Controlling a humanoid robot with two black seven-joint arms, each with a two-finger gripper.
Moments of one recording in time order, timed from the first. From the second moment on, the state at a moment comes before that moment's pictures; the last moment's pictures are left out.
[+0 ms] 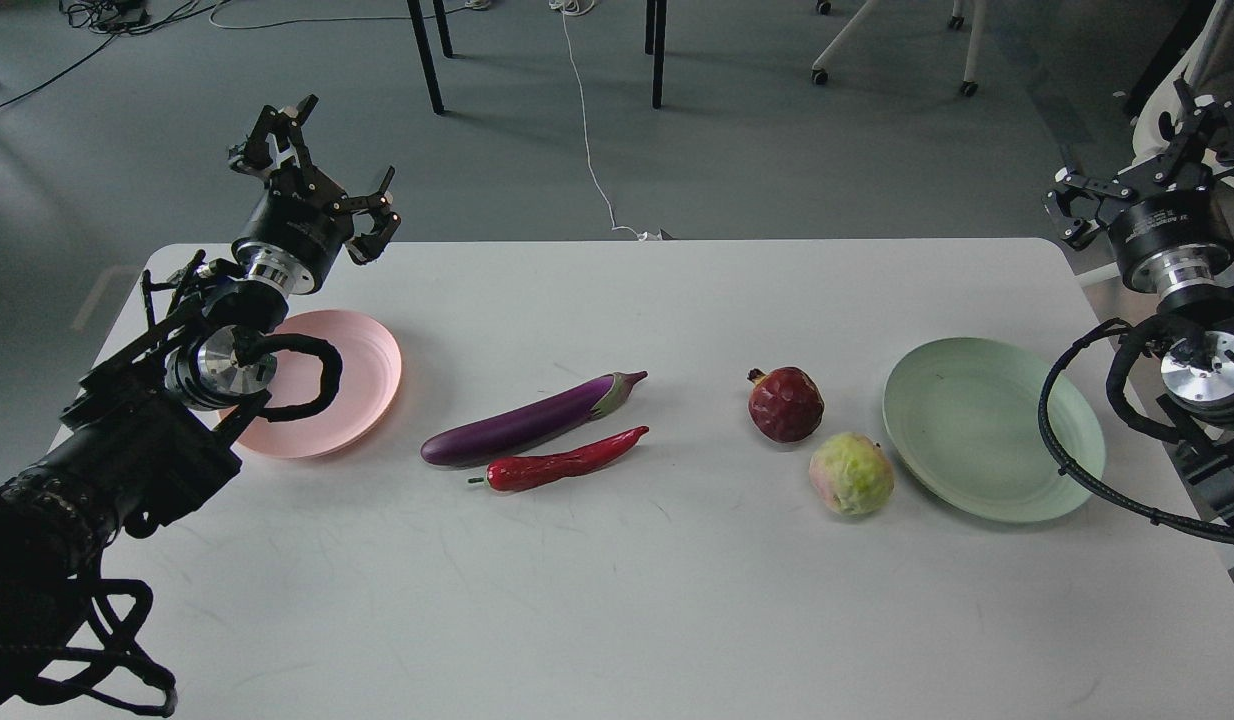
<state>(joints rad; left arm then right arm) -0.82 0.24 -0.69 -0.53 -0.11 -0.40 -0.37 0.74 -0.47 0.78 0.57 0.20 0.40 0.38</state>
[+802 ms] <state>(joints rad) -0.81 0.28 -0.70 -0.53 -0.11 -0.40 -0.37 1.27 -0.58 0.07 0.69 -0.07 0.45 0.37</state>
